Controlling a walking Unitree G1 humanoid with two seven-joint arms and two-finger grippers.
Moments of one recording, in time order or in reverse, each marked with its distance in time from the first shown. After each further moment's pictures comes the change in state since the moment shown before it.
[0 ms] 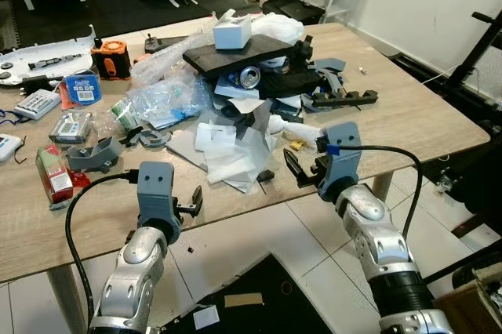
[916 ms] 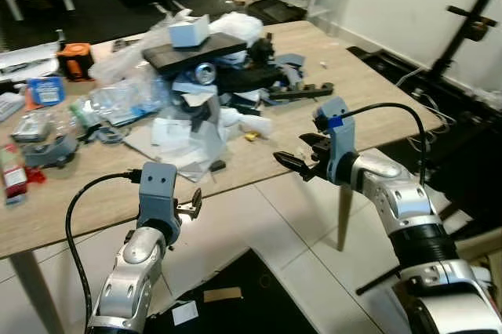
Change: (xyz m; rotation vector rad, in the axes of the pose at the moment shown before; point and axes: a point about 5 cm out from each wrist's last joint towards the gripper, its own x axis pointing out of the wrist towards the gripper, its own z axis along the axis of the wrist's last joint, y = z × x) left arm 0.000 0.004 0.000 0.064 0.015 0.015; right arm 0.019 -0.010 0.032 -0.054 0.192 0.404
